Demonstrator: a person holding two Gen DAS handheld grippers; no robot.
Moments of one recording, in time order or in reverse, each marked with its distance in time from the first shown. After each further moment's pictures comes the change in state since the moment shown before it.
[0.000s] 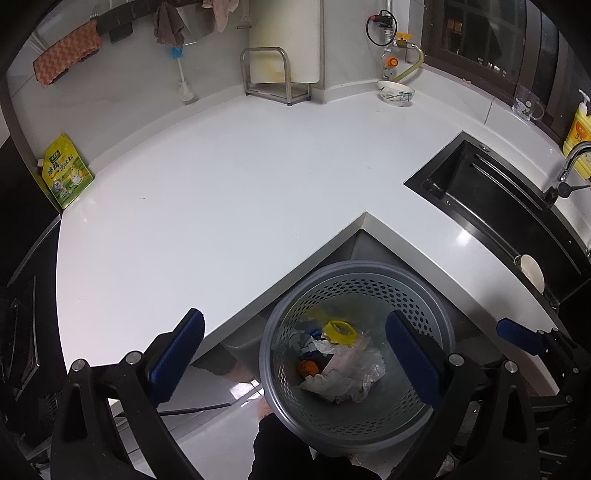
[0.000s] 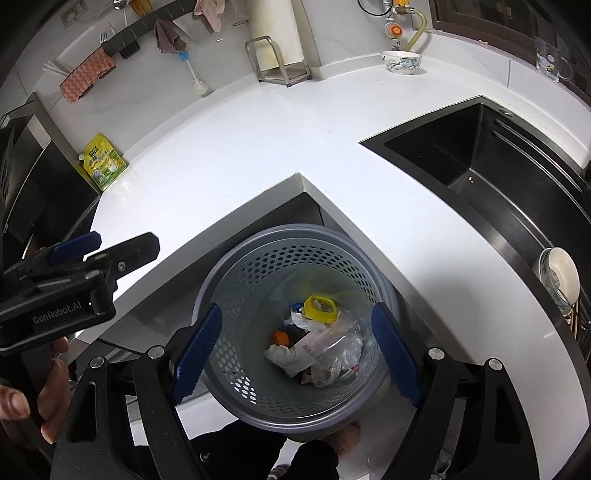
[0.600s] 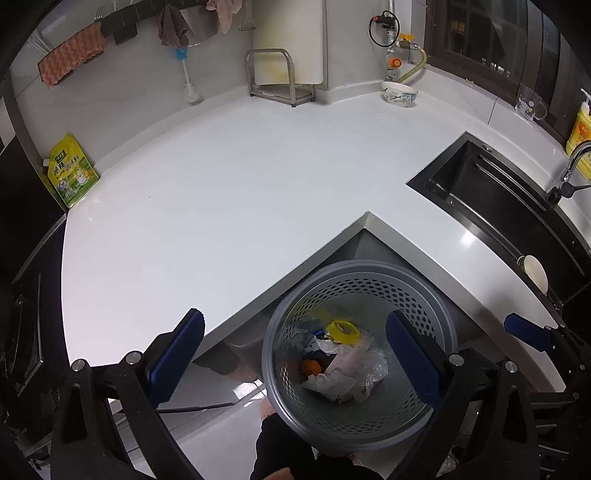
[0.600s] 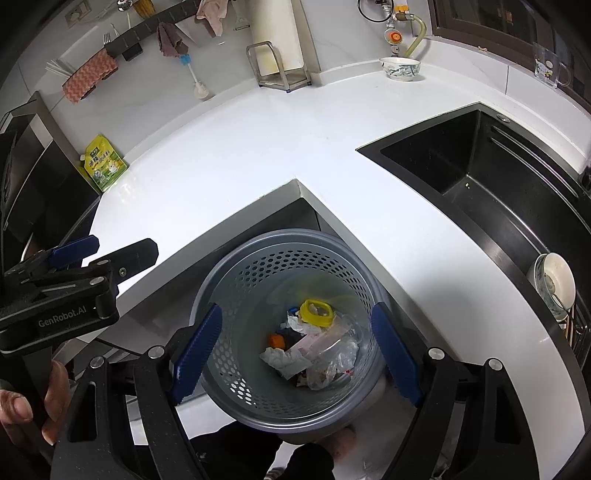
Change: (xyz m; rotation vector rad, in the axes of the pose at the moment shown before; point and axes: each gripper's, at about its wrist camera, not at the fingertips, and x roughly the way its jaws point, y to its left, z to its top) left arm -0.002 -0.002 0.000 -0.004 -0.005 0.019; right arm -0.005 -0.001 0.000 -0.015 -0.015 -0.006
